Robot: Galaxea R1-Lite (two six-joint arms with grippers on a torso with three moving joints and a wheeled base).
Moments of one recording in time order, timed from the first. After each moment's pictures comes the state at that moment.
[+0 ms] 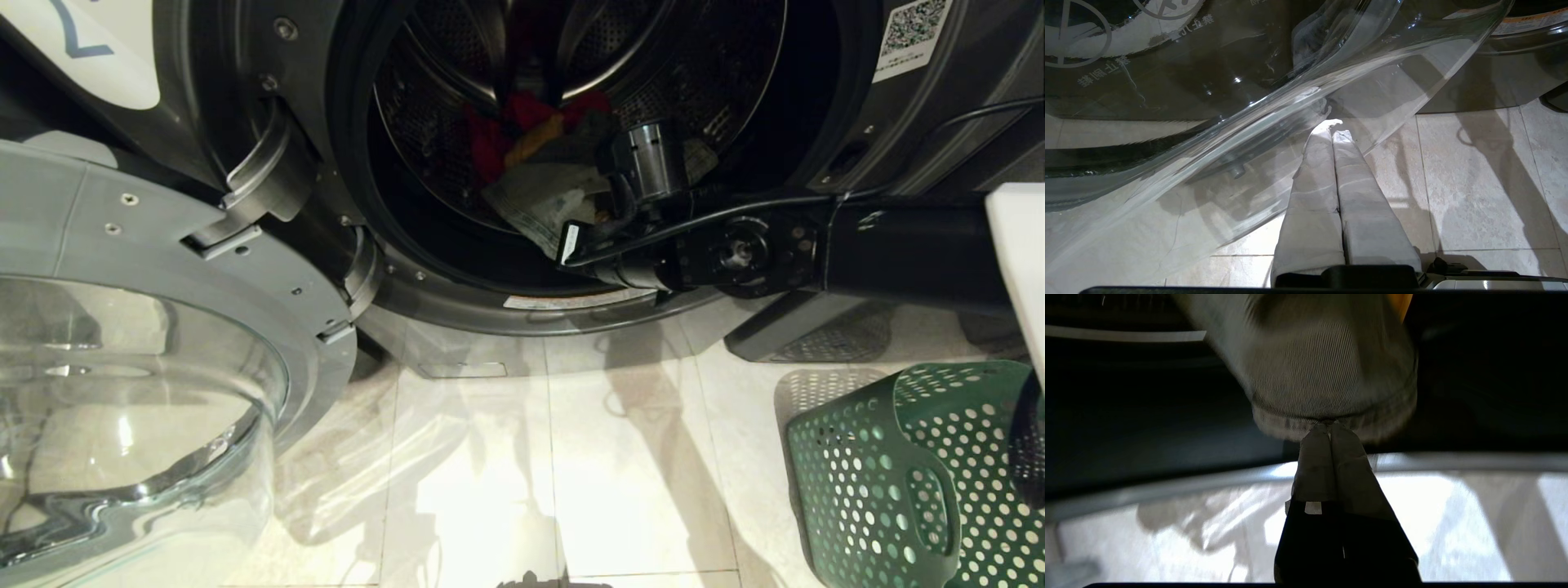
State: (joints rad) left arm 0.00 0.00 0.00 -0.11 0.01 -0.03; right arm 0.63 2.16 -1.97 0.14 -0.35 0.49
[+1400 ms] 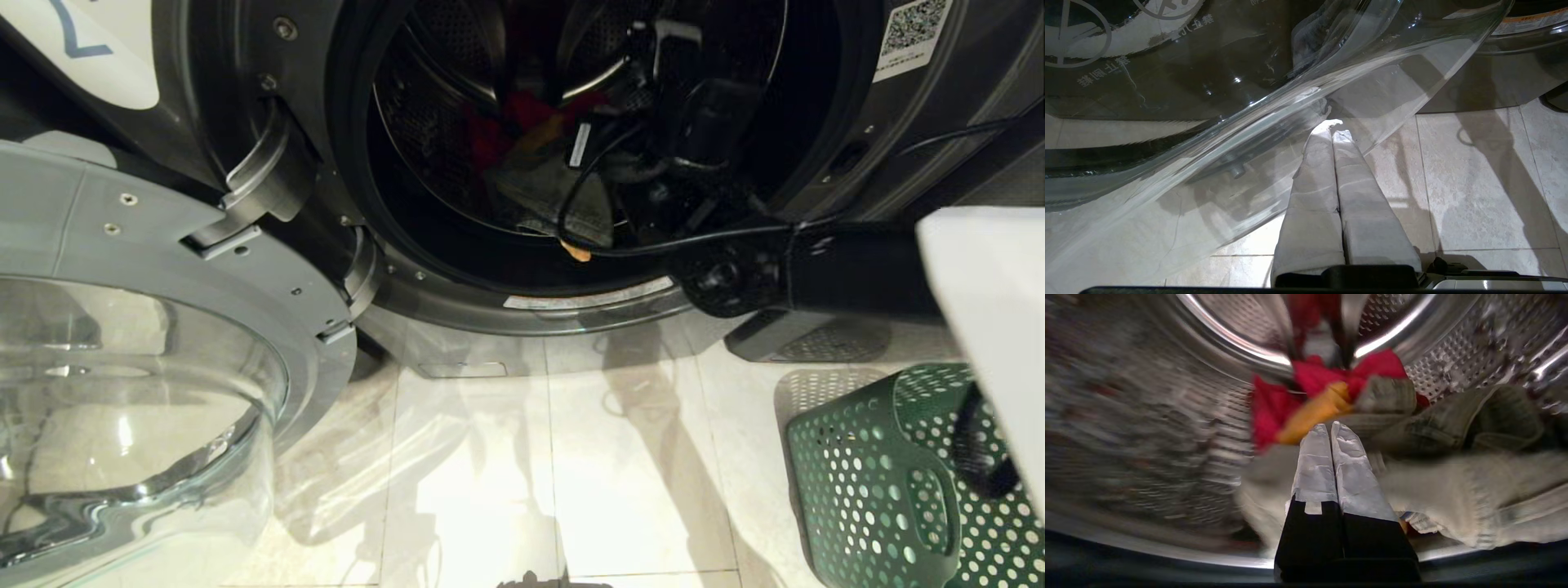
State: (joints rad) left arm 0.00 0.00 0.00 -0.11 0.01 -0.03; right arm 0.62 2.17 -1.92 -0.67 -0.45 0.01
